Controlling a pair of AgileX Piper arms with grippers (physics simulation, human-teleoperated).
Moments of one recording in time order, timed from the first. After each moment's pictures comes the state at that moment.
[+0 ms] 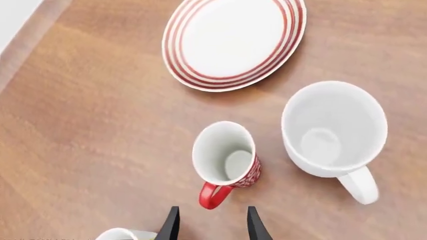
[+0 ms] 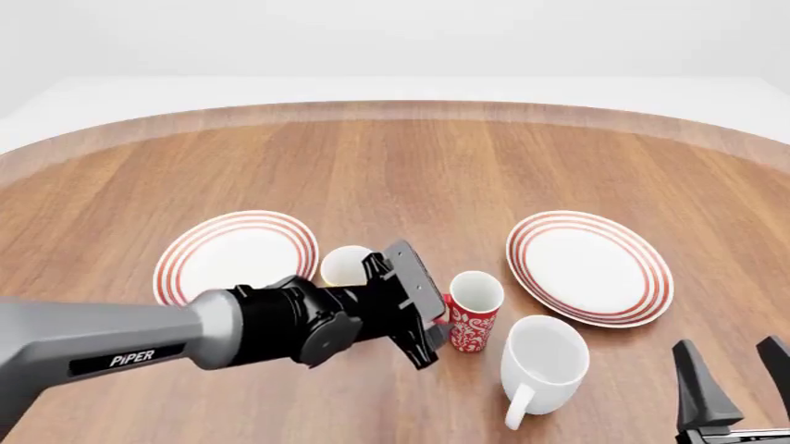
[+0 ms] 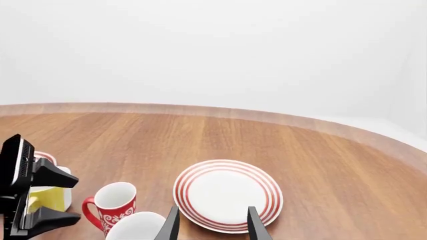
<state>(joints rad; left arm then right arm) -0.82 1.76 -0.98 -0.05 0.39 0.03 0.00 -0.01 -0.03 -0.04</state>
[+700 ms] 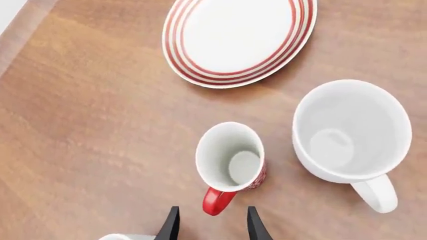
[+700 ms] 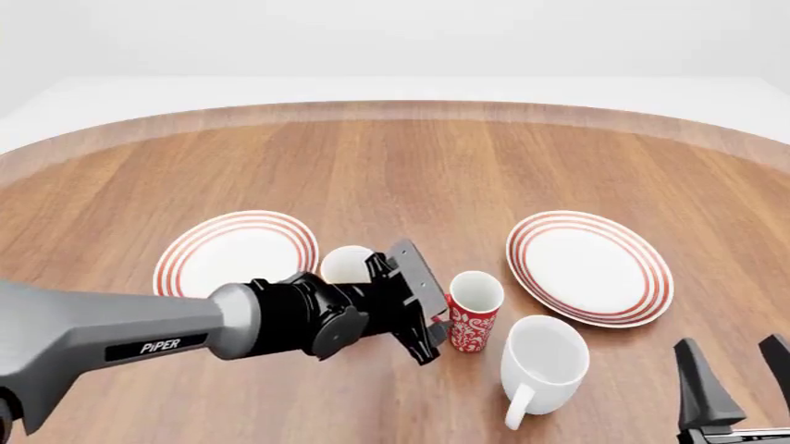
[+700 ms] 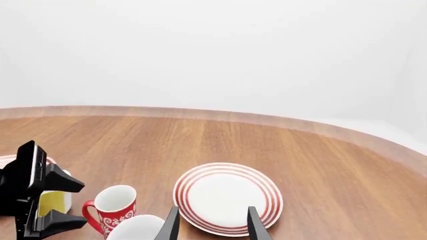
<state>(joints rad) -0.81 1.82 -1.02 -0.03 0.39 0.03 0.00 -0.01 -0.04 -0.04</state>
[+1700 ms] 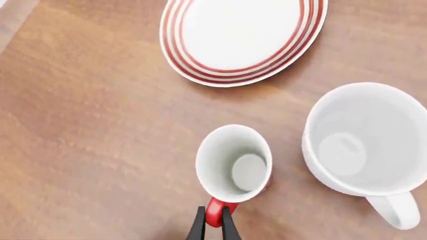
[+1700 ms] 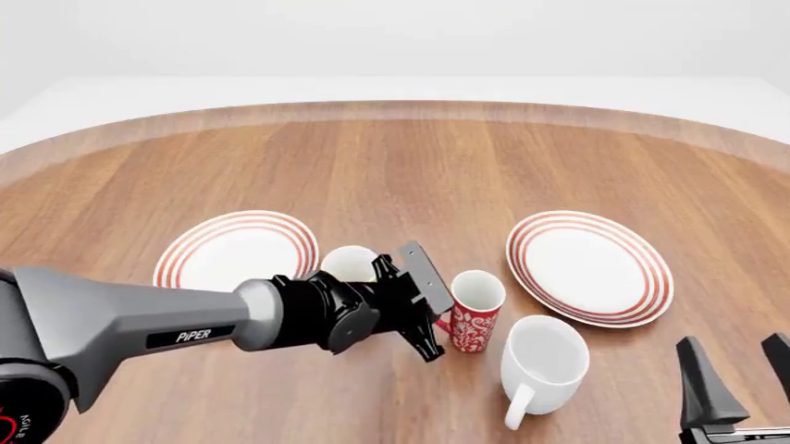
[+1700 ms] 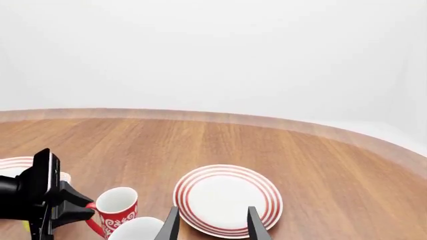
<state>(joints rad) -0.80 1.89 -1.08 -0.03 0.39 0.03 0.00 -0.01 -0.05 -0.03</state>
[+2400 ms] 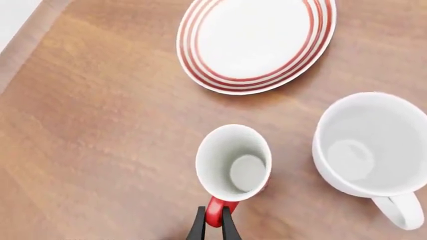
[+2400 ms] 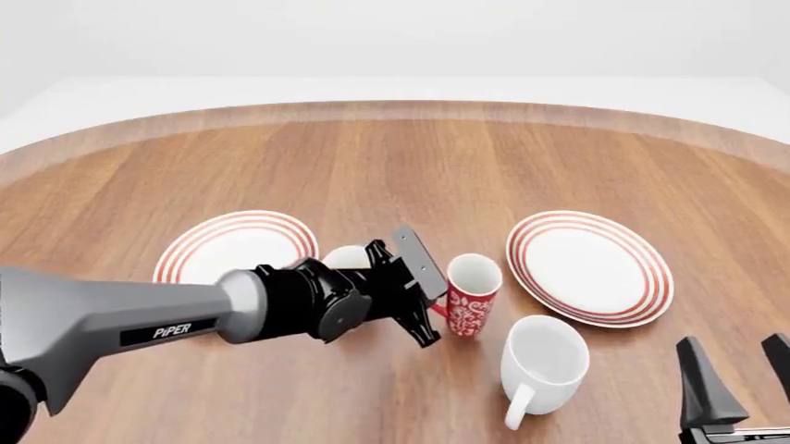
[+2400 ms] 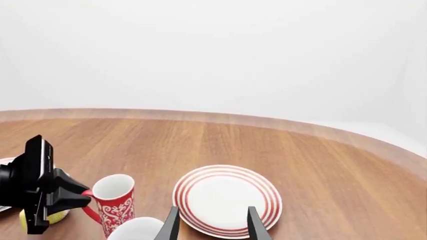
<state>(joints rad) -0.78 1.85 -1.08 -0.01 0.39 0.03 0.00 -0.01 -0.05 -0.04</state>
